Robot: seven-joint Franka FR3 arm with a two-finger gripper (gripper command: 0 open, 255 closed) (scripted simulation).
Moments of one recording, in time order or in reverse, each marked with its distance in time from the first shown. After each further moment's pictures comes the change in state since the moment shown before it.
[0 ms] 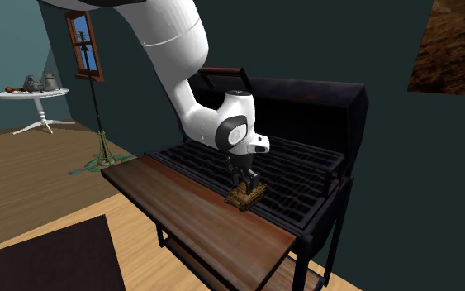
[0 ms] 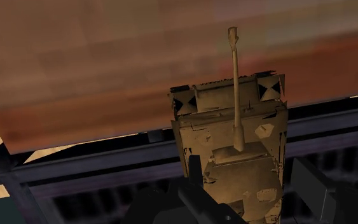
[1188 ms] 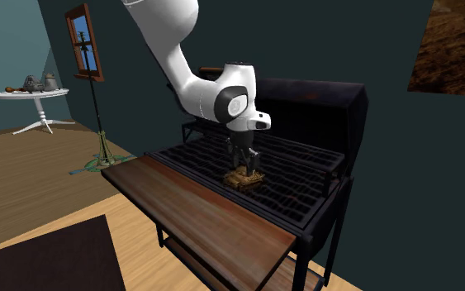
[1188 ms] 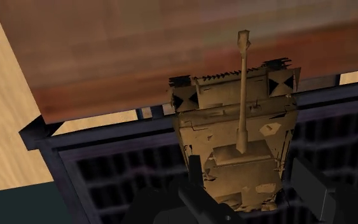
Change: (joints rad) arm -0.014 -0.160 0.016 -0.062 0.012 -0.100 0.002
